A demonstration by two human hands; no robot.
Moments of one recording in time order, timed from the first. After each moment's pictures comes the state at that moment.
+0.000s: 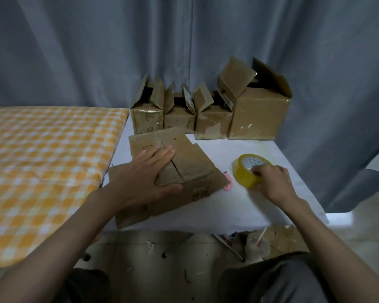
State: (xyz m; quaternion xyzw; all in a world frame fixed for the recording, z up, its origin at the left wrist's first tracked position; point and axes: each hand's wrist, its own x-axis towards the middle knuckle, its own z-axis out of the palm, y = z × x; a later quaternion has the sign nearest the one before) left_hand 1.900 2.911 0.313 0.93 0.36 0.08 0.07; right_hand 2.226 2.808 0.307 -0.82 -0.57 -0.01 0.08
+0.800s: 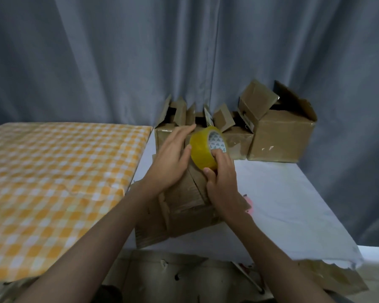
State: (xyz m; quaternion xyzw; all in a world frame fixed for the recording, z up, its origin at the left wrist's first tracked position) left_hand 1.931 2.944 0.363 0.83 0.36 0.41 0.15; right_hand 2.073 2.882 0.320 -0.60 -0.61 0.04 0.52
